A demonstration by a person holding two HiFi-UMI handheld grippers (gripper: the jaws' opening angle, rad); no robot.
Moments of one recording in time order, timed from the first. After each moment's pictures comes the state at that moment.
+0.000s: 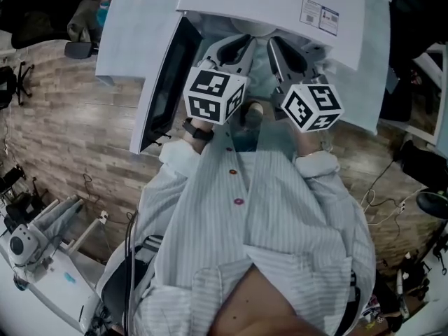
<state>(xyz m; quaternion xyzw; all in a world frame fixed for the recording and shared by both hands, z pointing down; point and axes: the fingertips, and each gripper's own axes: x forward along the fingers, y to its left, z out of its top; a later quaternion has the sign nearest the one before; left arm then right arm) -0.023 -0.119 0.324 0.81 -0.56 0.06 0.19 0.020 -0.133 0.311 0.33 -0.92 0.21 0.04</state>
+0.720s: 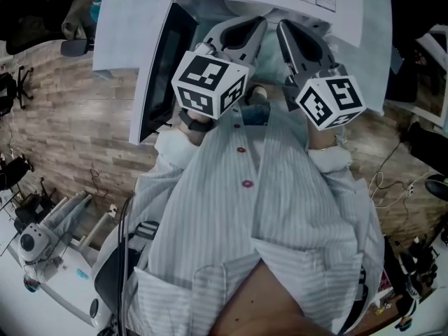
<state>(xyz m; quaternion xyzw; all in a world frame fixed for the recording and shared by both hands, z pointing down) 0.009 -0.114 0.278 0.85 -0.50 0.03 0.17 0.042 -0.123 0.271 0.32 -0.93 0.18 0.03</state>
